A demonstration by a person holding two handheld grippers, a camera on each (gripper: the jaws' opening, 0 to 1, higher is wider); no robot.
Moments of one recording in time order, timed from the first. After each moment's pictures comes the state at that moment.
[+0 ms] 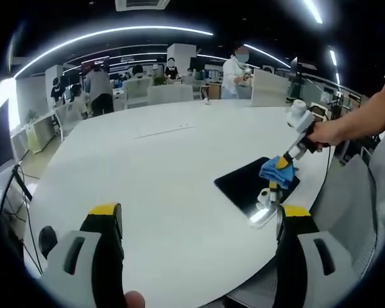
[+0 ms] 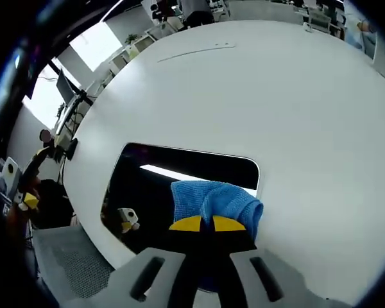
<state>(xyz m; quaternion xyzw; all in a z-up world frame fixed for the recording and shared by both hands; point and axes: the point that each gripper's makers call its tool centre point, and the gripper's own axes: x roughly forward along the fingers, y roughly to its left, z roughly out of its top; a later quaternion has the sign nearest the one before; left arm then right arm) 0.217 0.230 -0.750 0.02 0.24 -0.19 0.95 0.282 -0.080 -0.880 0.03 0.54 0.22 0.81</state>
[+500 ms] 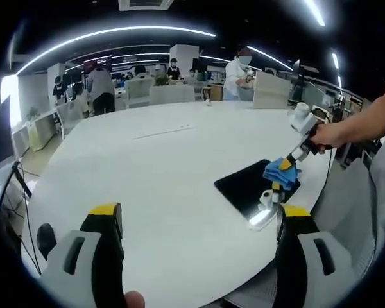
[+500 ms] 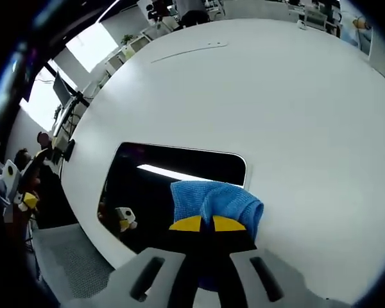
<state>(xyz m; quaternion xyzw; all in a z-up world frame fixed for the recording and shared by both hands) 0.221 0.233 -0.754 0.01 0.23 -0.18 0.96 0.280 -0.091 -0.879 0.03 0.55 0.21 0.81</state>
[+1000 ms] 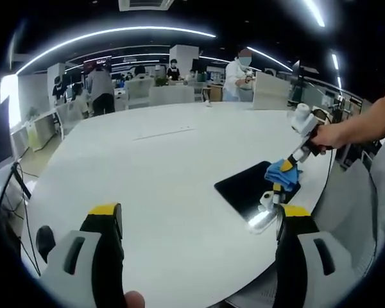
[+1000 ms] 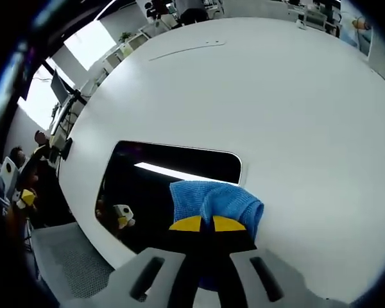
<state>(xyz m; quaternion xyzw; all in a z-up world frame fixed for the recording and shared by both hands) 0.227 0.234 -0.753 0.01 0.23 -0.18 0.96 0.279 -0.096 -0.879 0.02 0.55 0.20 0.81</state>
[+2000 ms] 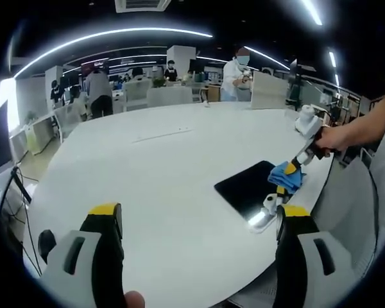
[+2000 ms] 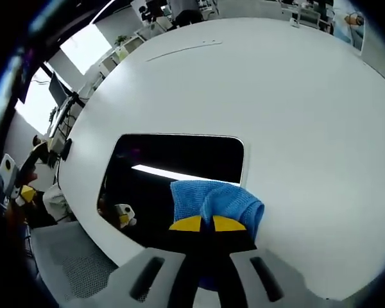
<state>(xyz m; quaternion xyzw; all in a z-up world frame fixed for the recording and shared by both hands) 0.227 0.235 -0.754 0.02 0.23 -0.19 0.95 0.257 -0.094 -0.880 0.03 0.55 0.19 0.81</state>
